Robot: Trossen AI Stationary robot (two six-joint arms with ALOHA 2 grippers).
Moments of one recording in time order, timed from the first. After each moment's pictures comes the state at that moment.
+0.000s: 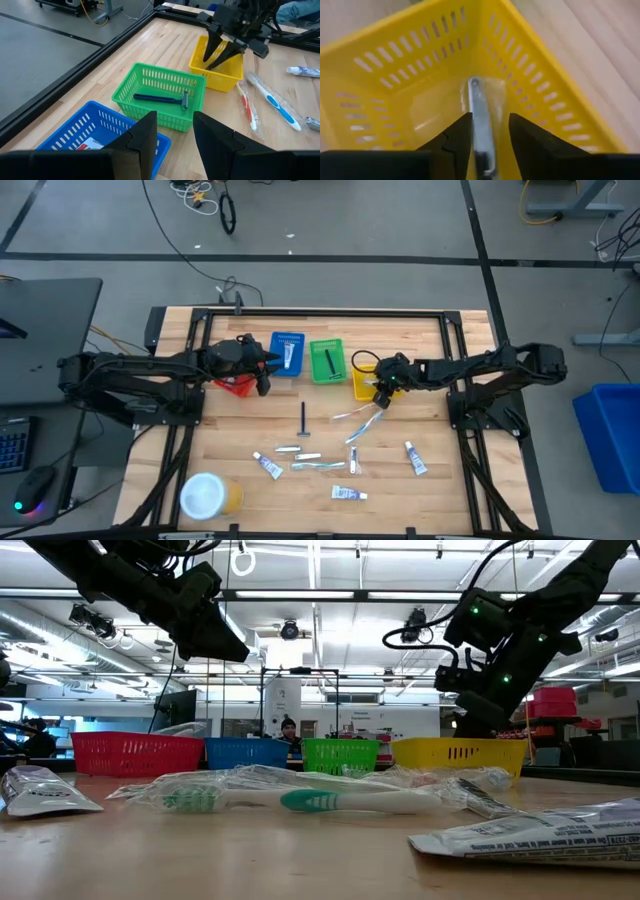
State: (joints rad) left arm 0.20 0.98 0.51 0.07 -0.19 -0.13; right arm -0.19 1.38 0.50 -0.09 0.20 0.22
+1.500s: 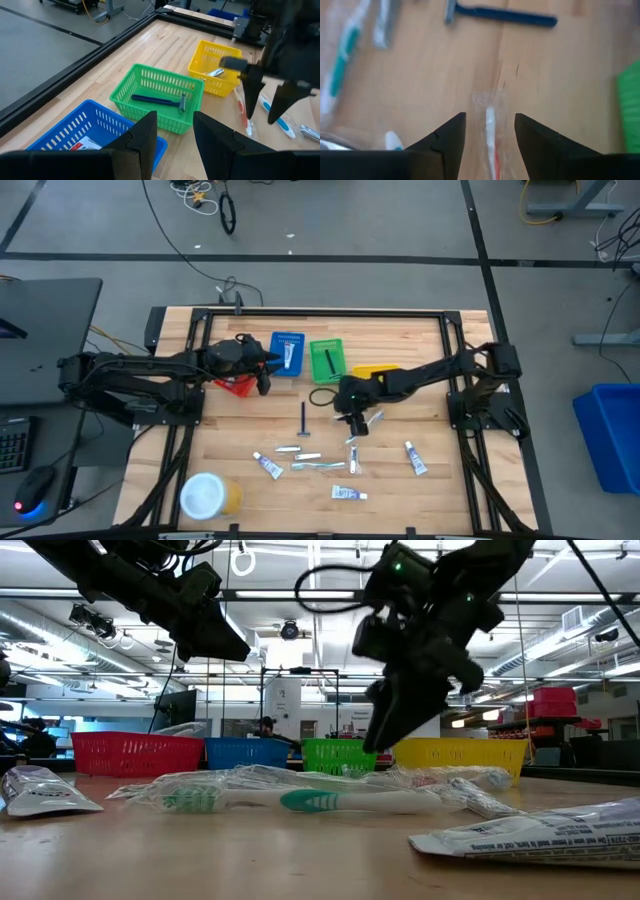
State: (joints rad) left arm 0.20 0.98 0.51 0.08 -0.19 -0.18; right arm 0.02 1.76 0.98 -0.20 -0.11 -0.15
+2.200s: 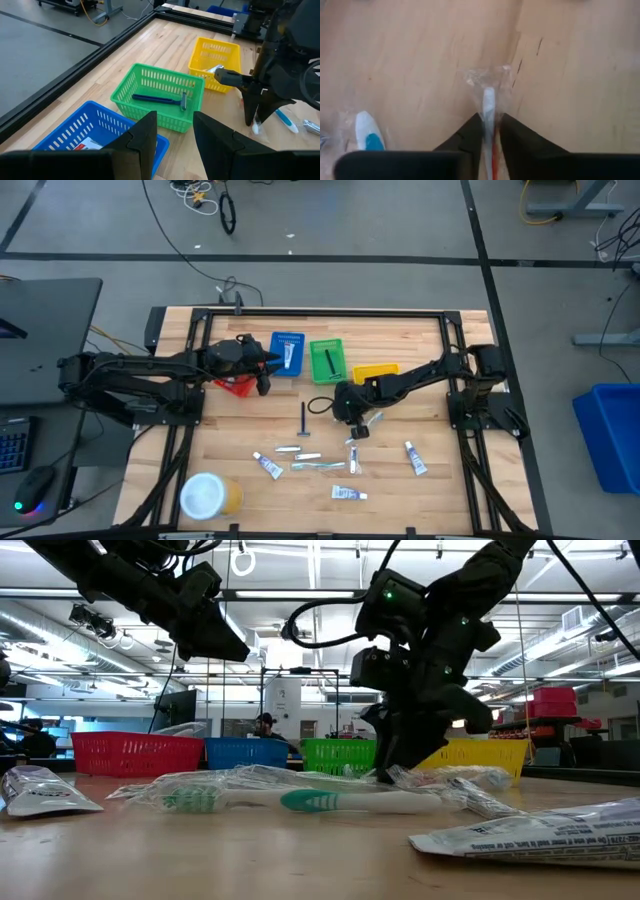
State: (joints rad) left arm 0.19 0.98 0.51 0.07 -0.19 -0.15; right arm 0.02 1.85 0.98 -0.19 -0.09 -0.25
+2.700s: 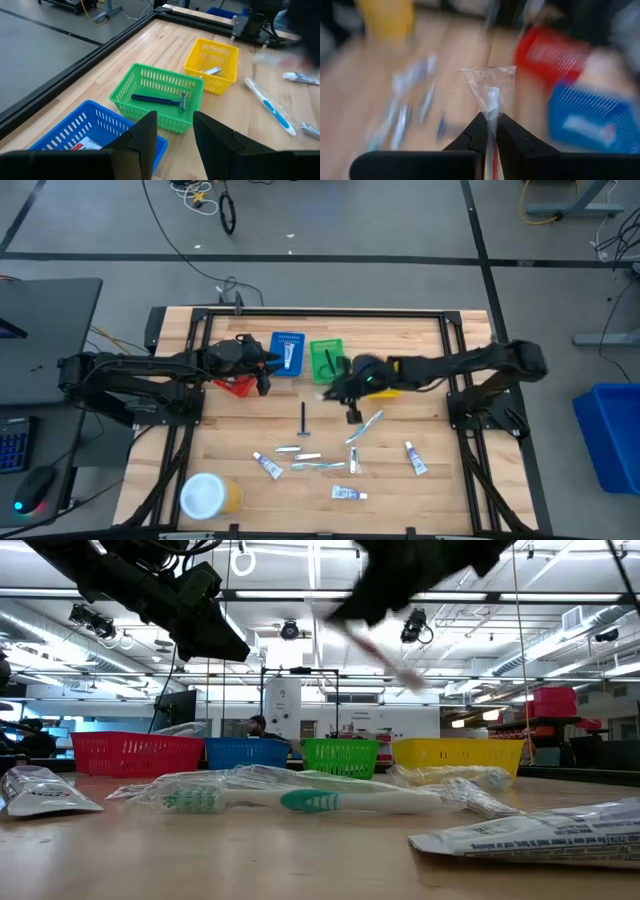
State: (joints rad) left arm 0.19 0.98 0.51 0.08 -0.19 -0.17; right arm 0.01 1.52 1.05 -0.03 -0.10 -0.18
